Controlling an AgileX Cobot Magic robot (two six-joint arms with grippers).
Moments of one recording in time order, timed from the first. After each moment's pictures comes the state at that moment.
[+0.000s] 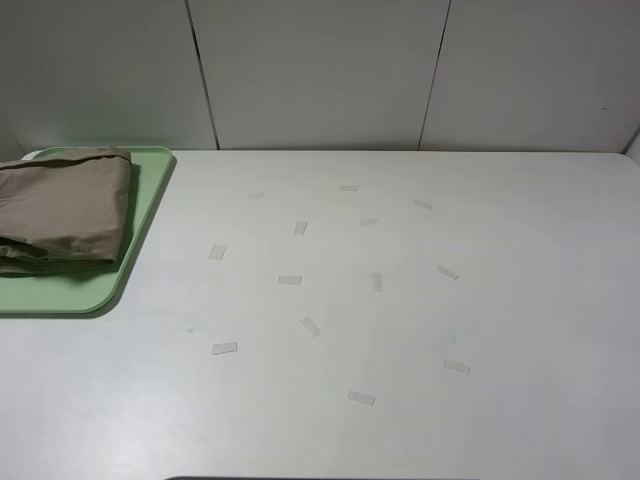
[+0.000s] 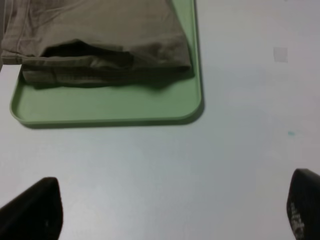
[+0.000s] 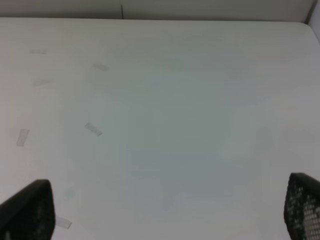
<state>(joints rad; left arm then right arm) 0.15 -0.01 -0.49 -0.02 1.07 0.13 -0.01 -0.01 -0.49 0.02 1.03 0.00</state>
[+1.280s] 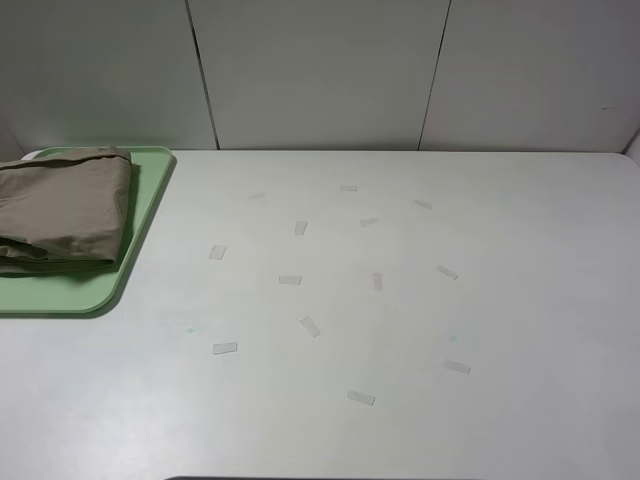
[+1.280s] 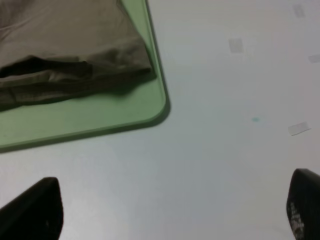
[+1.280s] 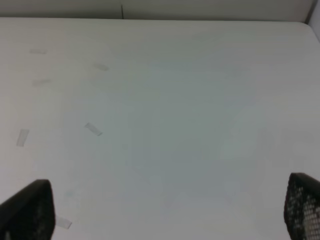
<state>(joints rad) -0.02 -0.01 -0.49 -0.01 1.07 0.13 -0.01 -0.01 -0.49 0.02 1.03 0.00</state>
